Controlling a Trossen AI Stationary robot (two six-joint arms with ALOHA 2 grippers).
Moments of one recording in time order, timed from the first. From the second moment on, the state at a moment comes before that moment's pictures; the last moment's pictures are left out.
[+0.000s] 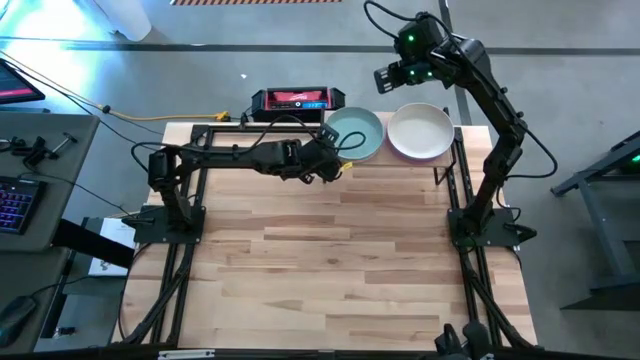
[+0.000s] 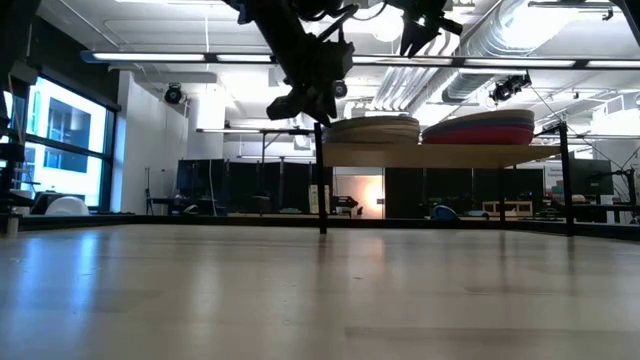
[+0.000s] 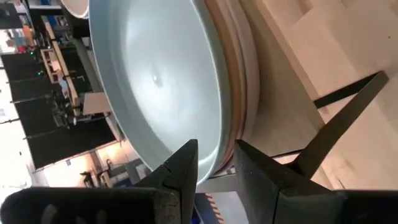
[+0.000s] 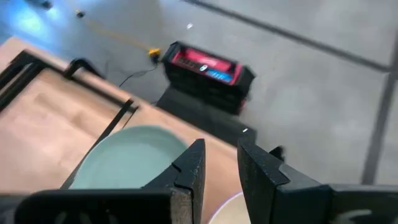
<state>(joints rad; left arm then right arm) 0.19 1.81 1.49 -0.45 -0.59 1.15 -0.72 1.78 2.33 -1.37 0.18 0.29</state>
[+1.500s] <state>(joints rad) 0.26 0.74 1.06 -0.66 -0.40 0.03 -0.68 0.87 0.95 -0.39 -0.48 0.11</state>
